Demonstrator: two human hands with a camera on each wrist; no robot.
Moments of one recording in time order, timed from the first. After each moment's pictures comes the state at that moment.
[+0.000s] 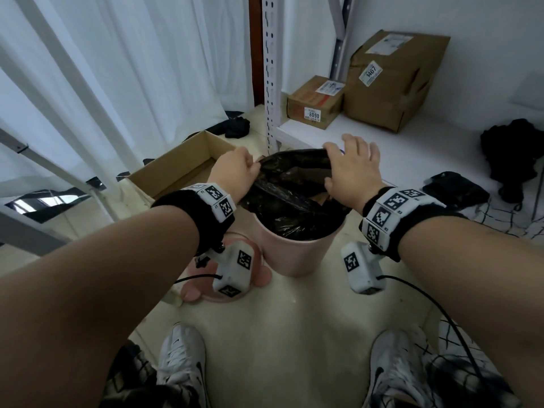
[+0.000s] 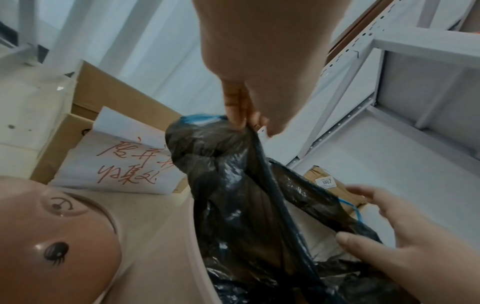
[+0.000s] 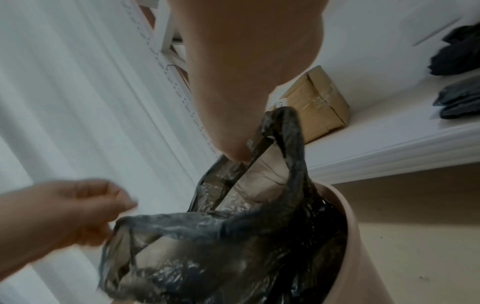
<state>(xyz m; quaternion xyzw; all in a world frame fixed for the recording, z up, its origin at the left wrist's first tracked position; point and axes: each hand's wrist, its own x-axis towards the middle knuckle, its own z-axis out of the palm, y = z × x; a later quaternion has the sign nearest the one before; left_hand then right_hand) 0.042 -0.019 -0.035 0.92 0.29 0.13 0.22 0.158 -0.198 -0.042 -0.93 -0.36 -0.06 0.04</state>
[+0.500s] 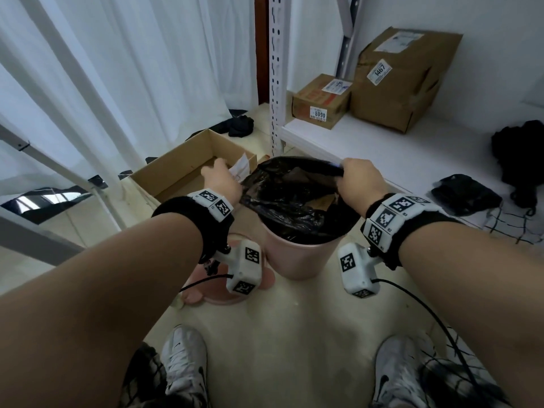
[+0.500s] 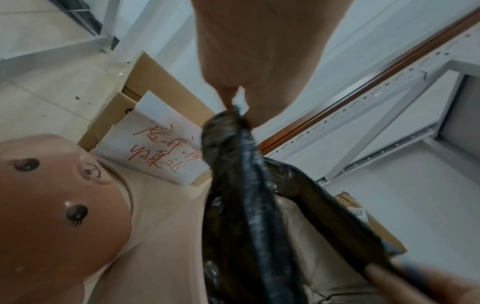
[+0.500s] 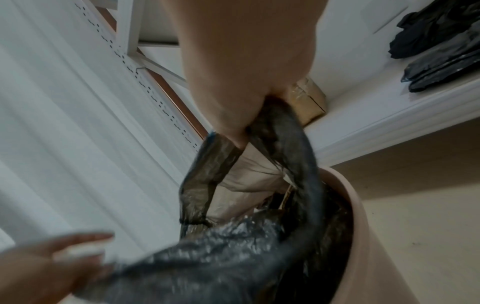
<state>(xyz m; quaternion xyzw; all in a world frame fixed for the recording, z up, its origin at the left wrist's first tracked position) 0.038 0.003 -0.059 0.83 0.46 0.09 0.31 0.171 -0.187 -0.052 -0.95 -0.27 0.03 0.14</state>
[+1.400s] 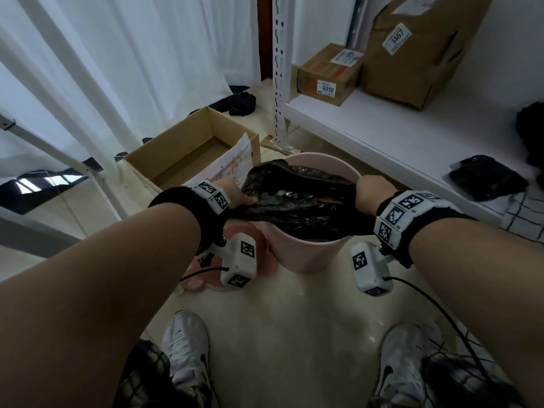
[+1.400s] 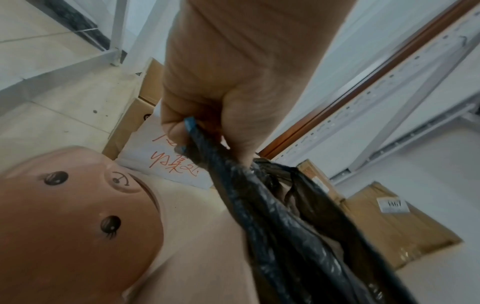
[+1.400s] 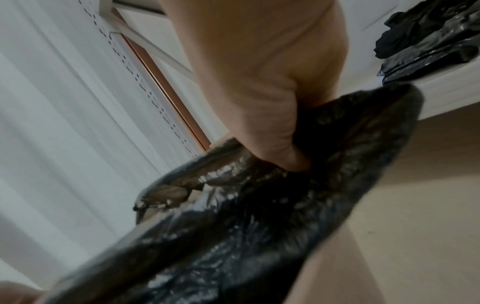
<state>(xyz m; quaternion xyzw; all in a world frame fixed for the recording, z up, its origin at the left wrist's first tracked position) 0.036 0.009 -0.094 0.88 0.38 -0.23 0.19 0.177 -0.200 -0.097 -0.95 -0.25 0.19 -0.05</state>
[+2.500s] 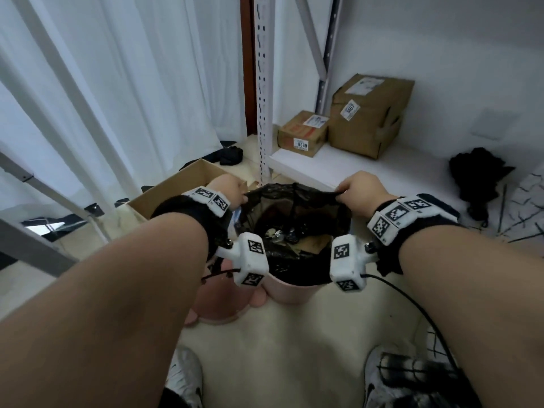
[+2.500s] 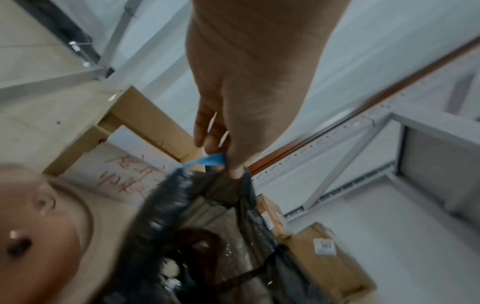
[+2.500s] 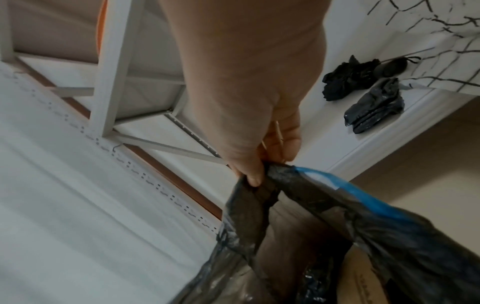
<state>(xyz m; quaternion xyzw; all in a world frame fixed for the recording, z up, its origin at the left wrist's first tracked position) 0.025 -0.019 0.012 0.94 0.28 -0.07 0.17 0.160 -0.230 0.005 -0.94 -0.27 0.08 0.16</state>
